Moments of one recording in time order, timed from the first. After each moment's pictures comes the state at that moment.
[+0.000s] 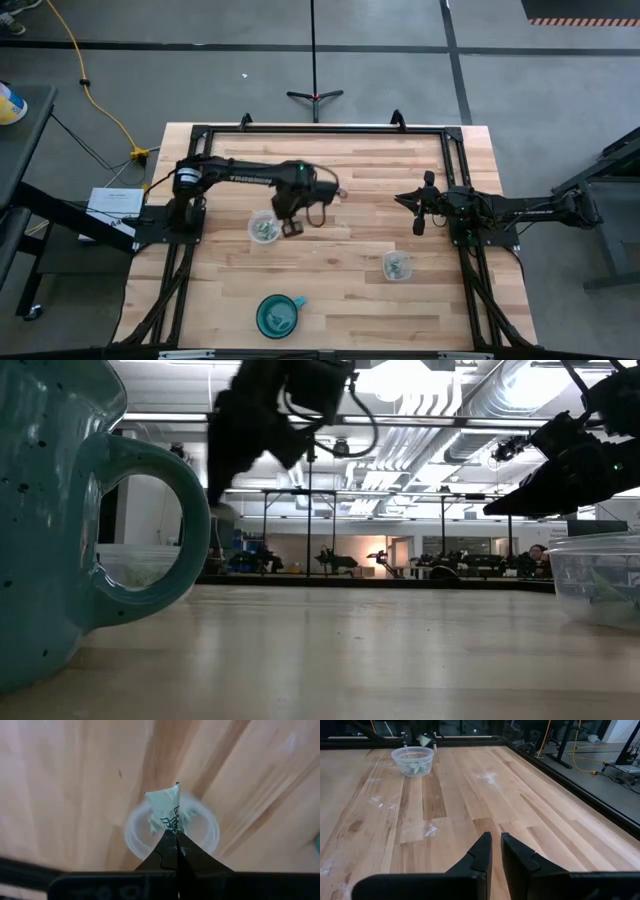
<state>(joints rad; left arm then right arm) 0.06 2.00 1.75 -1.57 0.02 -0.29 -0.07 0.34 0.01 0.05 0.23 0.02</state>
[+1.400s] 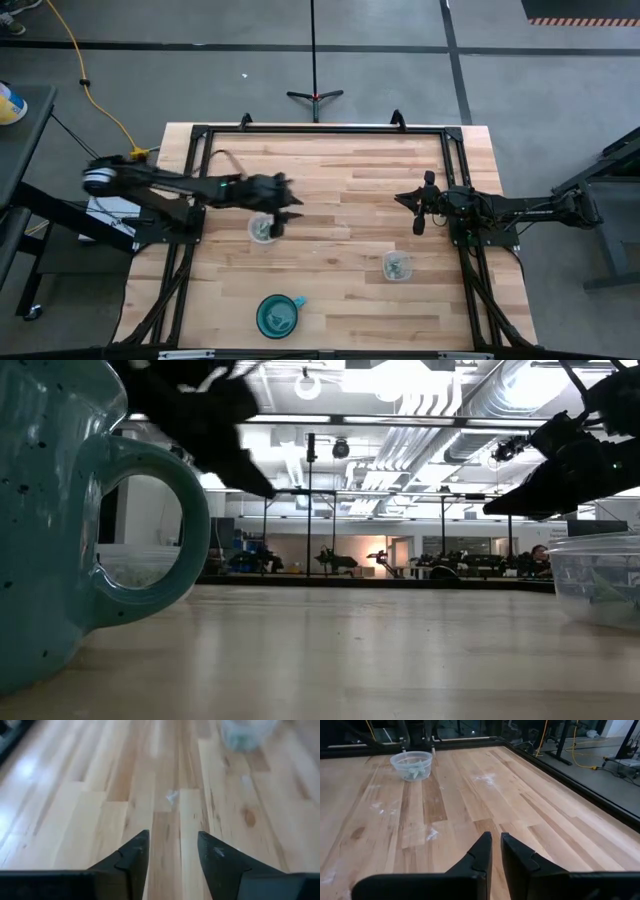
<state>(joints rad) 0.04 1.32 0.71 0.00 -0.02 0.04 -0.07 0.34 0.01 0.07 0.23 0.07</state>
